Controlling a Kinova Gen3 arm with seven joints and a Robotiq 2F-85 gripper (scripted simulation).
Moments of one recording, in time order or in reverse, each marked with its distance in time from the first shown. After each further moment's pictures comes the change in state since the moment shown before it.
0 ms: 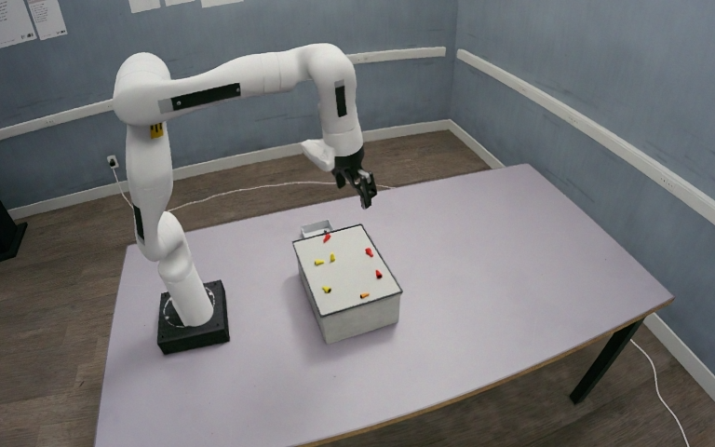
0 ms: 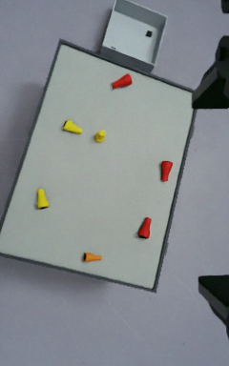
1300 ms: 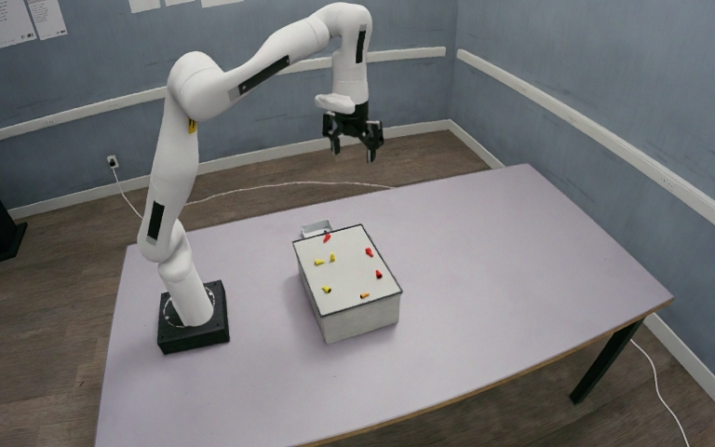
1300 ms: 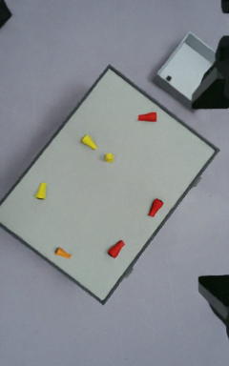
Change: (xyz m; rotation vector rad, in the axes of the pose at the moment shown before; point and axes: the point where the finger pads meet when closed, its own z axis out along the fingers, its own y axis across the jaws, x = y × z) arm -0.059 0.069 -0.037 0.047 0.192 -0.380
